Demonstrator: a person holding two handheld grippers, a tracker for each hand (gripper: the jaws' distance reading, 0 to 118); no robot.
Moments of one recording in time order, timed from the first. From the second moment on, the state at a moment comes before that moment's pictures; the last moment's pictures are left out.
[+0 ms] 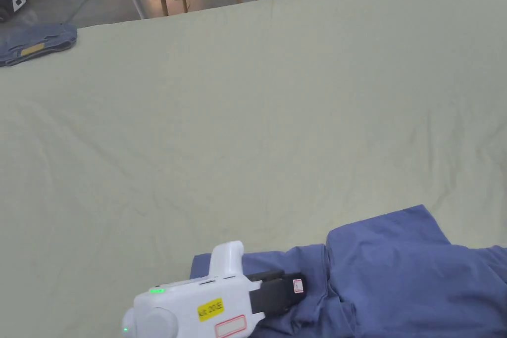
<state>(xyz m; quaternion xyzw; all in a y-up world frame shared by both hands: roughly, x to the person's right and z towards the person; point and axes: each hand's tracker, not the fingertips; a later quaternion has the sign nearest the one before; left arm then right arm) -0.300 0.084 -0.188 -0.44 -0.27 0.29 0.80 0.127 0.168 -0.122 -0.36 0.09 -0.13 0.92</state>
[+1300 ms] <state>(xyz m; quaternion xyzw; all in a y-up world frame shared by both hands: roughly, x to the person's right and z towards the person) -0.223 0.139 -0.202 -0.43 -0.29 0.29 0.81 0.141 0.176 -0.112 -0.36 0.09 -0.15 0.92</state>
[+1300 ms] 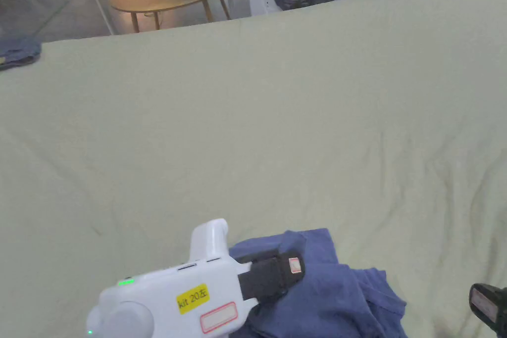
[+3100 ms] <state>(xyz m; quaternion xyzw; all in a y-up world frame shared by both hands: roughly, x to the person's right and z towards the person) -0.600 0.169 -0.119 -0.37 -0.02 0.32 0.87 0.080 0.124 -0.190 -0.46 0.18 -0.15 0.86</state>
